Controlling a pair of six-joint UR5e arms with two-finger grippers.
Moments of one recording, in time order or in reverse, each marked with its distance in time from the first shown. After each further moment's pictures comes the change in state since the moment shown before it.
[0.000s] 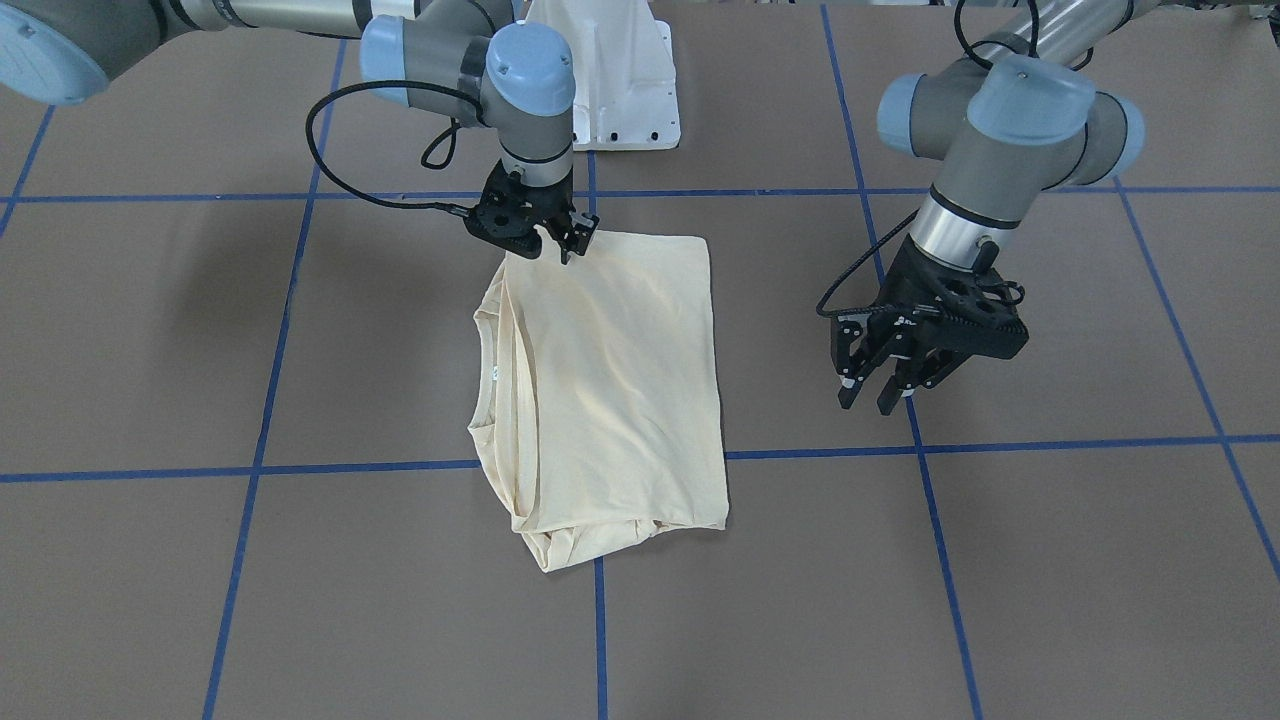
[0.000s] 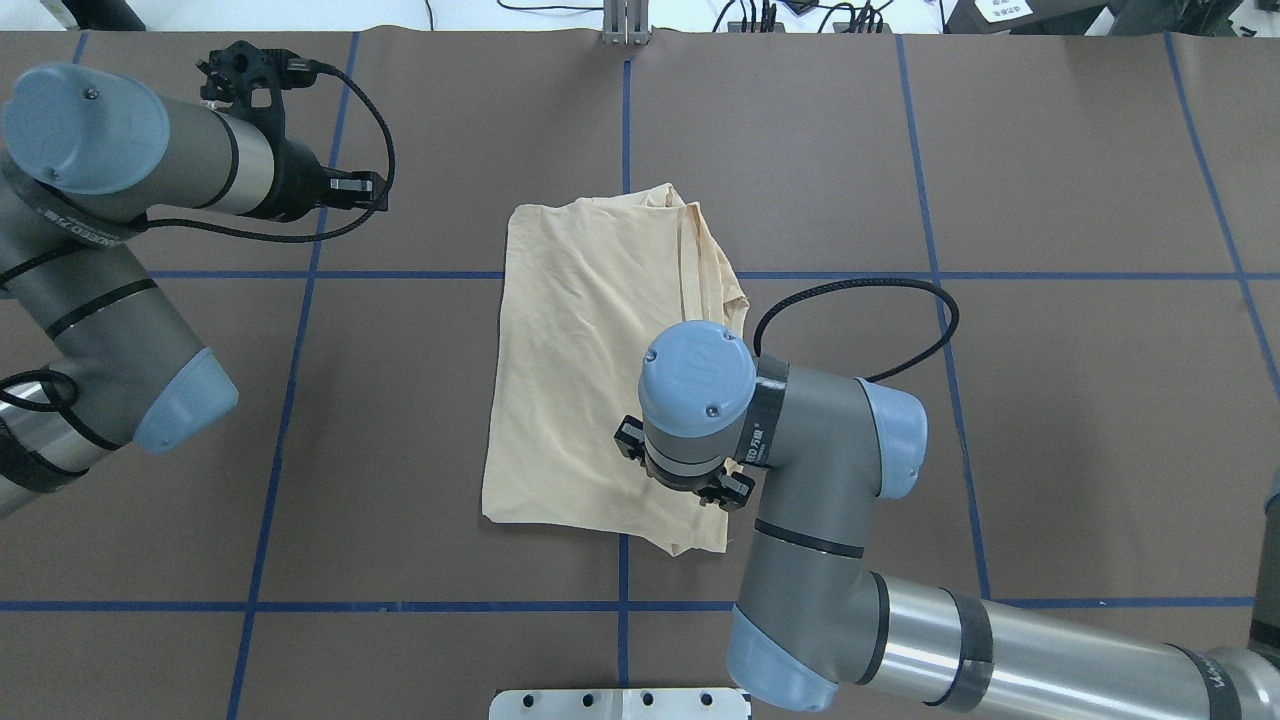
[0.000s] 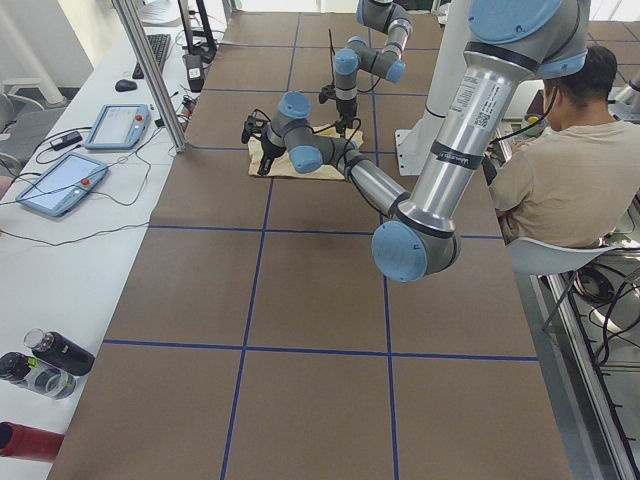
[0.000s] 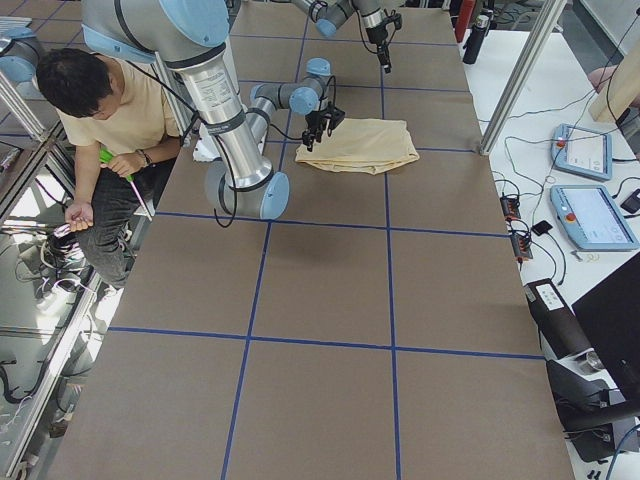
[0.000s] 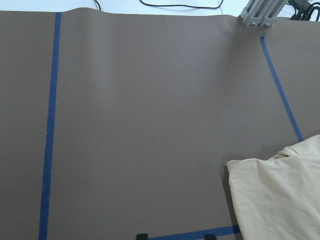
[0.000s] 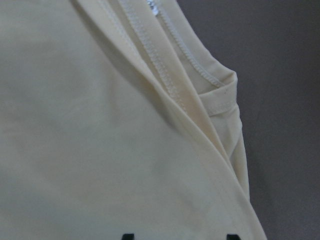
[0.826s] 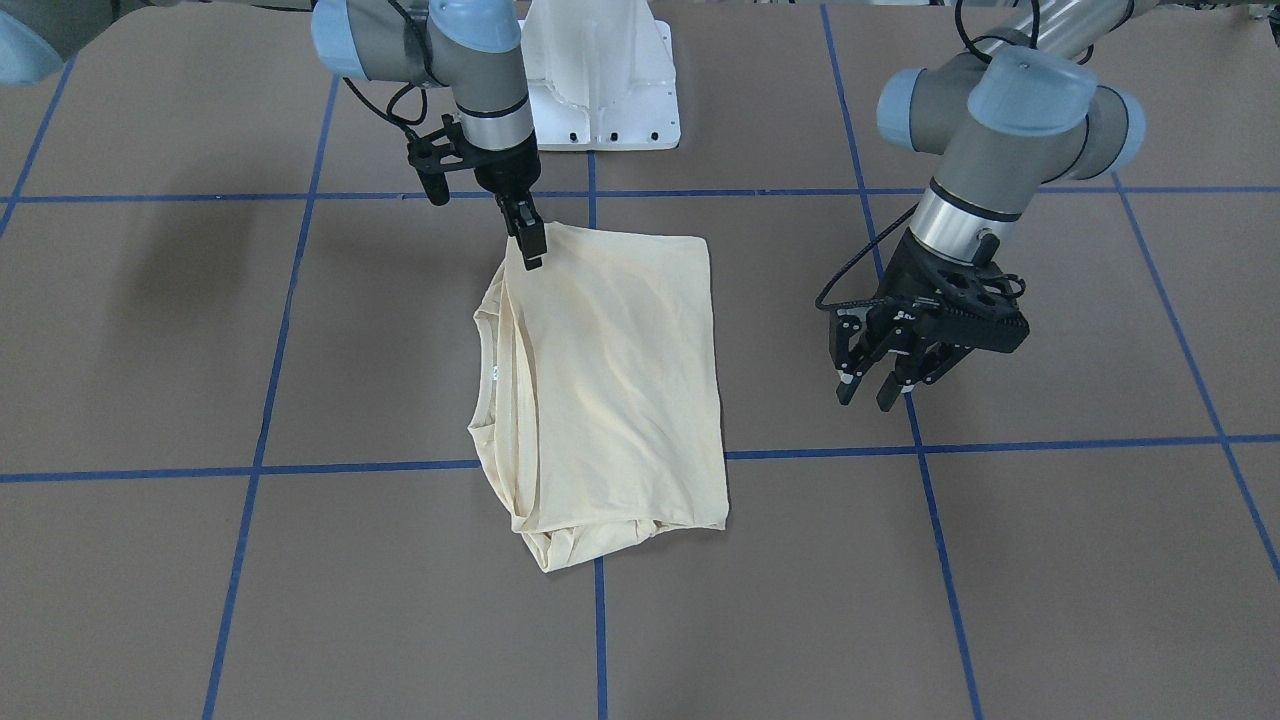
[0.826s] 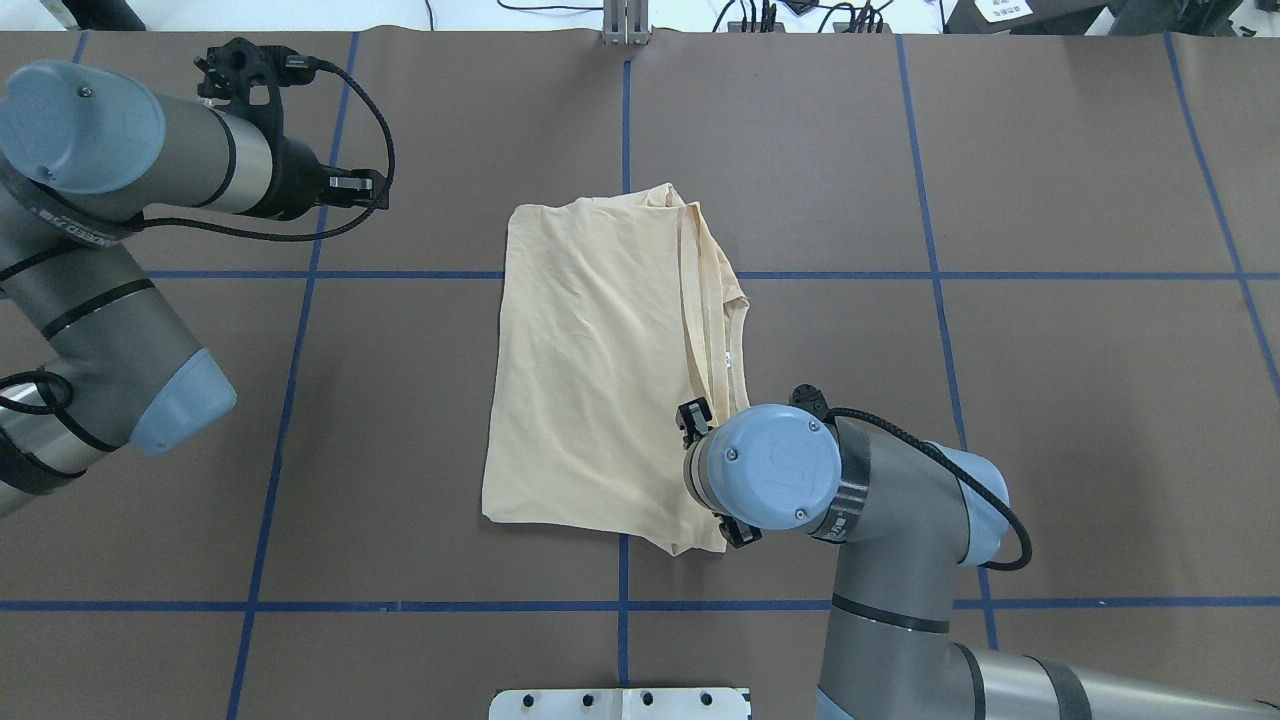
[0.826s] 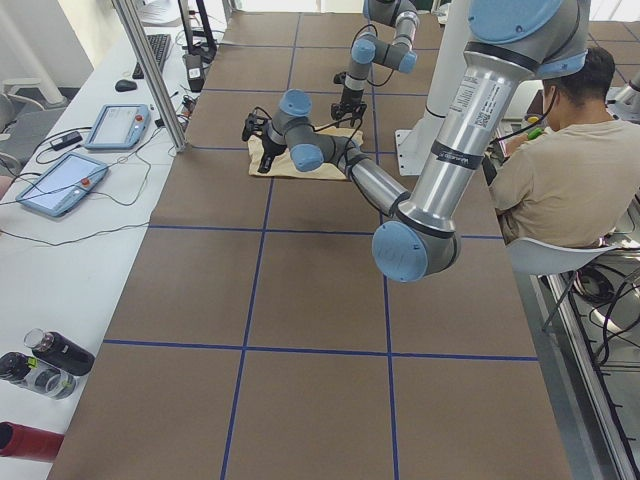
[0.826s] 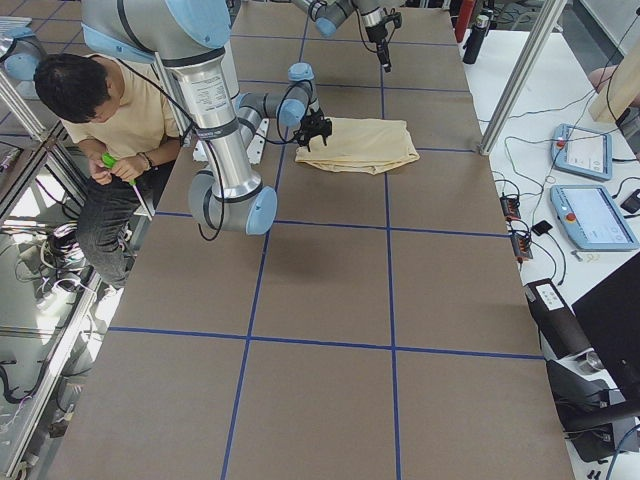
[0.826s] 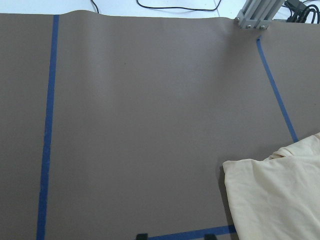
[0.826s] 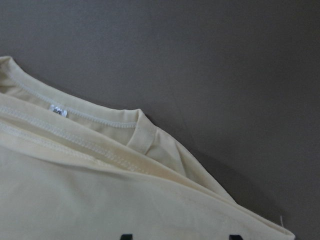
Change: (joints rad) left arm 0.000 0.001 -0.017 0.009 0.002 -0.001; right arm -0.084 -0.142 0.164 0.075 -0.275 0.689
